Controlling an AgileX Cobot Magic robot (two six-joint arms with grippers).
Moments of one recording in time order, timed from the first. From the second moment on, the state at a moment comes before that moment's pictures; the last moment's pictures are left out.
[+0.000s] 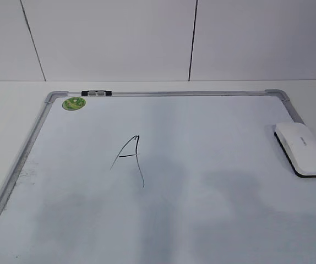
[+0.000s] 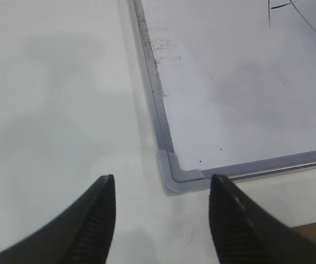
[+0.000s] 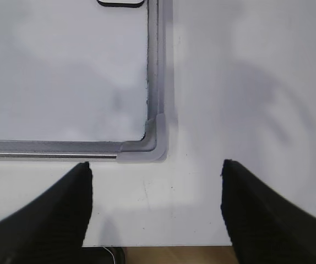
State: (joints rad) left arm 0.00 0.31 -0.51 -0.22 1.10 0.16; right arm 0.05 0.34 -0.50 -0.14 1.14 0.00
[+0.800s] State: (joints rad) left arm 0.00 0.01 -0.51 -0.22 1.11 0.16; right arm 0.05 -0.01 -0.50 -0.14 1.14 0.00
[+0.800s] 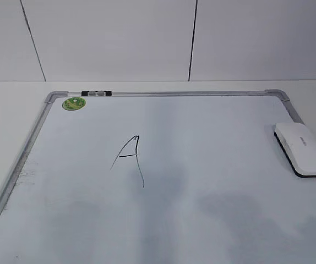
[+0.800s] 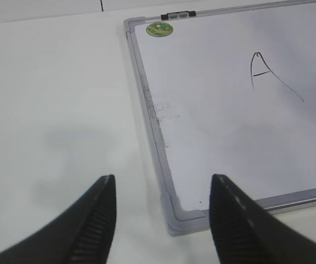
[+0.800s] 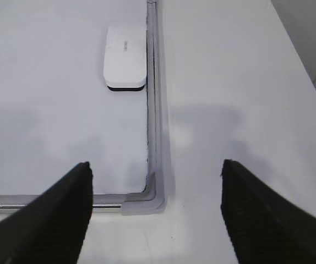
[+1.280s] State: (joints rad) left arm 0.00 0.01 -0.51 -0.22 1.11 0.16; right arm 0.05 -0.02 -0.50 -0.14 1.14 0.00
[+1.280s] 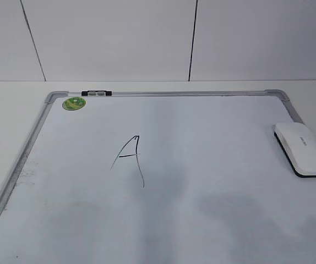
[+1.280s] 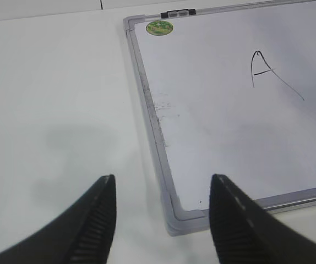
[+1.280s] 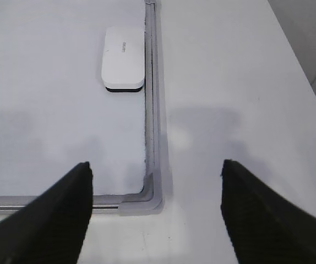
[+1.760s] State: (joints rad) left arm 0.00 0.01 -0.51 -0.22 1.11 0.16; right arm 0.05 -0.02 -0.50 -0.14 1.14 0.00
